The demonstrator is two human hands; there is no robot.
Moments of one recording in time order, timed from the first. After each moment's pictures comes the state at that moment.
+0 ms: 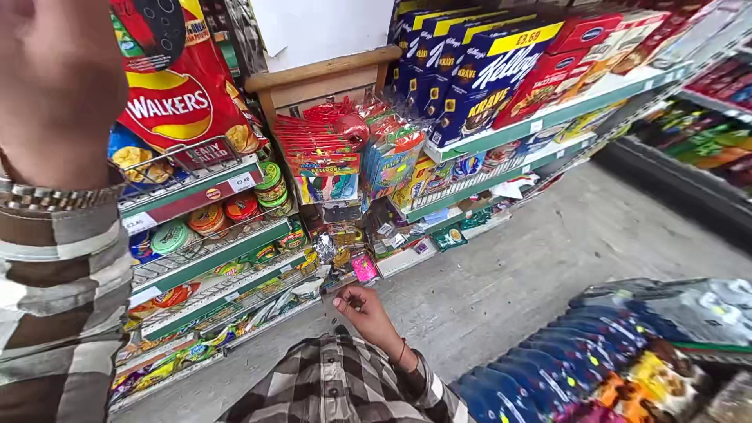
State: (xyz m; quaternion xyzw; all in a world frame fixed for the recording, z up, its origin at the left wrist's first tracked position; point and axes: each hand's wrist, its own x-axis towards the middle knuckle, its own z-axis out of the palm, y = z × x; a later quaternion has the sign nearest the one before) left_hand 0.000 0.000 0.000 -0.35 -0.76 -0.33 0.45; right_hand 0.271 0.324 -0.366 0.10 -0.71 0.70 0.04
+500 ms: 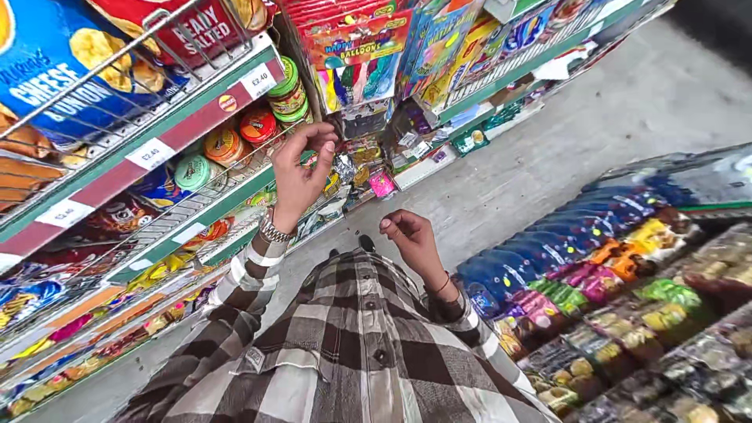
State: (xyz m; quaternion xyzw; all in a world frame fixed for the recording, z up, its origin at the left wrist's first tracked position) left_hand 0.128 0.079 -0.239 -0.38 -0.72 -0.55 0.15; right_hand 0.315 0.266 -0.344 -0.01 -0.70 0.70 0.15
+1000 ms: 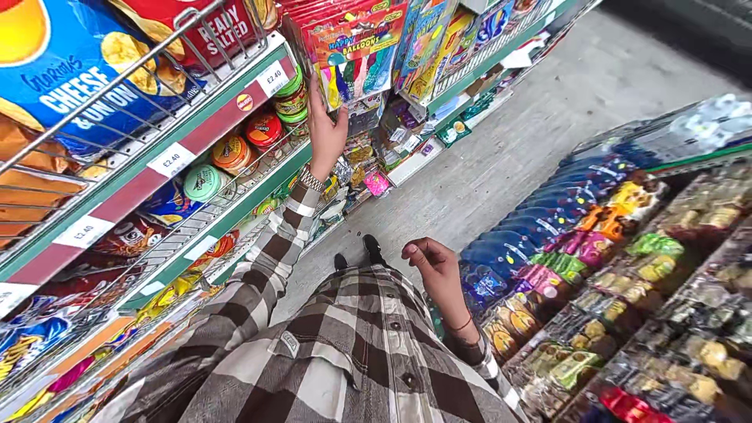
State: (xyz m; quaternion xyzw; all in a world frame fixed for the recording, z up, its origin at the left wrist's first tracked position) left_hand 0.046 0.129 -0.299 -0.26 -0.76 -0.59 0.09; right_hand 0.399 0.197 -0.344 -0.15 -0.71 0.66 0.21
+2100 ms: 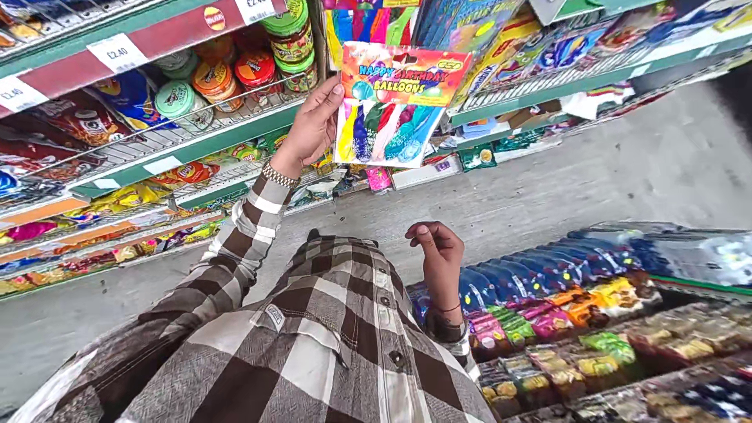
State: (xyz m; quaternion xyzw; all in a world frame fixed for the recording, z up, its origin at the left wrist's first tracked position) left_hand 0.127 0.132 -0.266 -0.21 -0.50 -0.82 -0.20; right_hand 0.382 0.365 -0.362 -0.05 -0.69 0.71 0.15
